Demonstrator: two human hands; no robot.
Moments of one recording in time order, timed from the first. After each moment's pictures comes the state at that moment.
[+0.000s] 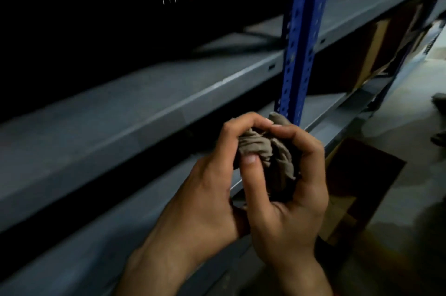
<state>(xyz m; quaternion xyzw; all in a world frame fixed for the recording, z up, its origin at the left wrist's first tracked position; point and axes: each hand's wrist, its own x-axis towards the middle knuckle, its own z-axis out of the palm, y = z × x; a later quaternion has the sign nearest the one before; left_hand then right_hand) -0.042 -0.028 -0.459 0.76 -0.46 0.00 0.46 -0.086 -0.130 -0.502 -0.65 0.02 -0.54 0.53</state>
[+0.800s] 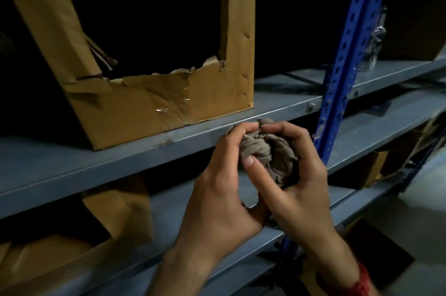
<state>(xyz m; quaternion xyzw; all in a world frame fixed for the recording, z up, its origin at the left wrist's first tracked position) -0.085 0.016 -0.150 0.79 -0.34 0.20 0.46 -0.097 -0.116 -0.154 -0.69 -0.18 -0.37 0.59</state>
